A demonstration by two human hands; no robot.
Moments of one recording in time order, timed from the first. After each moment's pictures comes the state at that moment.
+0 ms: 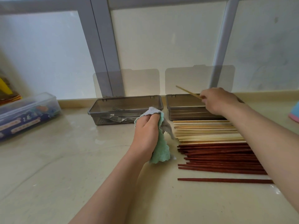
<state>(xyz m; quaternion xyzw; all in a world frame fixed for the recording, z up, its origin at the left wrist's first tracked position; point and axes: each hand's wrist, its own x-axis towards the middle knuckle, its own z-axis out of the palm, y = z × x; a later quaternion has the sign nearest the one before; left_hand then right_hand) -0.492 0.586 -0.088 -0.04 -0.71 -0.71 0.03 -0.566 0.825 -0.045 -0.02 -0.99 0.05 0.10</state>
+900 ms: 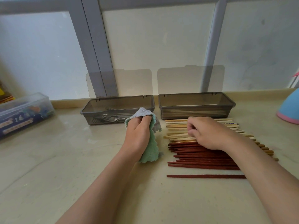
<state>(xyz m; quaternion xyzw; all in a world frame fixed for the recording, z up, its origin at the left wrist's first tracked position) -0.483 0.591 -0.087 -0.01 -0.74 -0.67 0.06 -0.479 0.805 -0.075 0.10 -0.98 0.15 0.01</state>
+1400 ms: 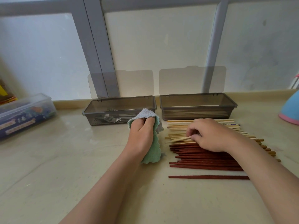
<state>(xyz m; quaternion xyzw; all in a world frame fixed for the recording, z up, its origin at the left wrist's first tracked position) -0.482 0.592 -0.089 -0.04 -0.75 -0.66 0.06 -0.478 0.809 -0.077 0.13 -0.98 0.15 -0.01</state>
